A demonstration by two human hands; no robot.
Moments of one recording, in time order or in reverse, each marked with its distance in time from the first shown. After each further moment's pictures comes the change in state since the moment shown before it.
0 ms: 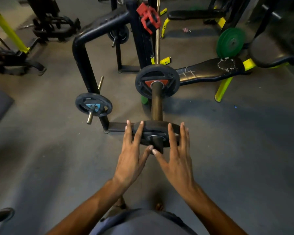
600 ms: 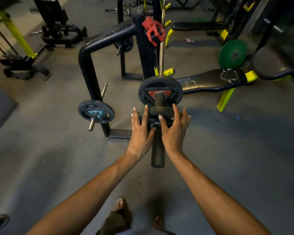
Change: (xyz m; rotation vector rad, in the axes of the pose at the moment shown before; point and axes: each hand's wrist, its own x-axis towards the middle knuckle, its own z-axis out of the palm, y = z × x) left_hand 0.107 -0.012 0.026 -0.123 0.012 -0.106; right_hand 0.129 -0.001 0.039 0.280 0.168 0.299
